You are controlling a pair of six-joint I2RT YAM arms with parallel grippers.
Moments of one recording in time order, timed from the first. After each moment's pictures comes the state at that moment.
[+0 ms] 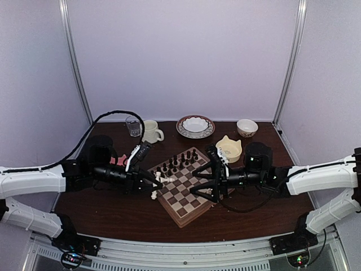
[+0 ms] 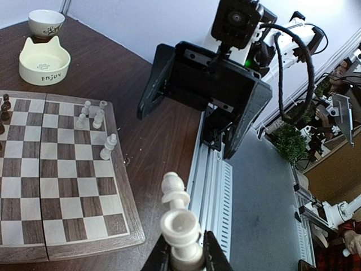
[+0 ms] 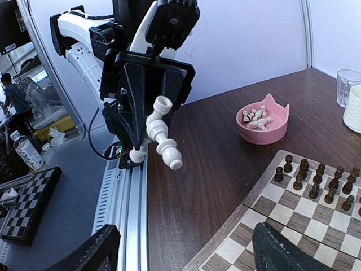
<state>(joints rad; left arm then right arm) -0.85 1.12 0.65 0.10 0.71 -0.35 0.95 1.30 0.62 0.49 -0.55 0.18</state>
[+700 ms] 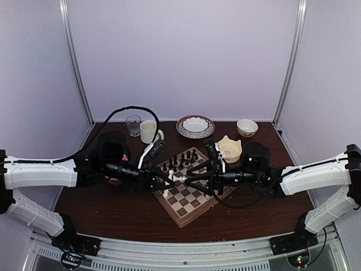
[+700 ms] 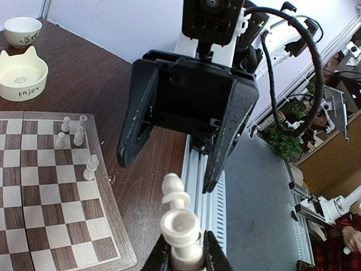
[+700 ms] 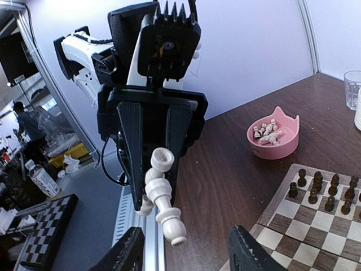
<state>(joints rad) -0.91 1.27 0.76 0.16 0.72 -0.35 0.96 1.38 0.64 0.67 -0.55 0.35</state>
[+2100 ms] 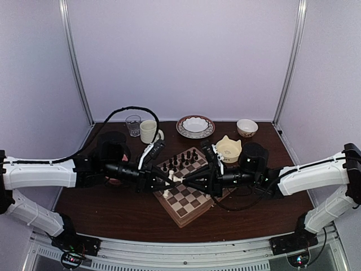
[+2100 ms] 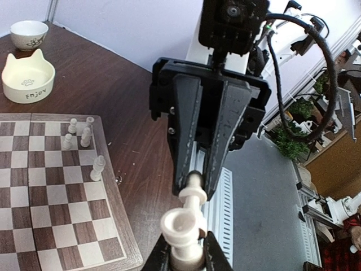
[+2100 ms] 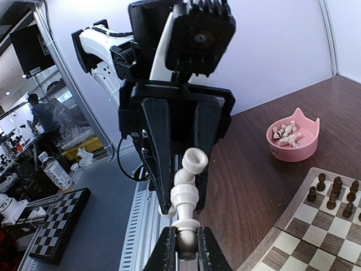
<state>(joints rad) -0.92 1.27 0.76 0.15 0.70 -0.33 0.98 1.41 0.65 0.71 -0.62 0.37</state>
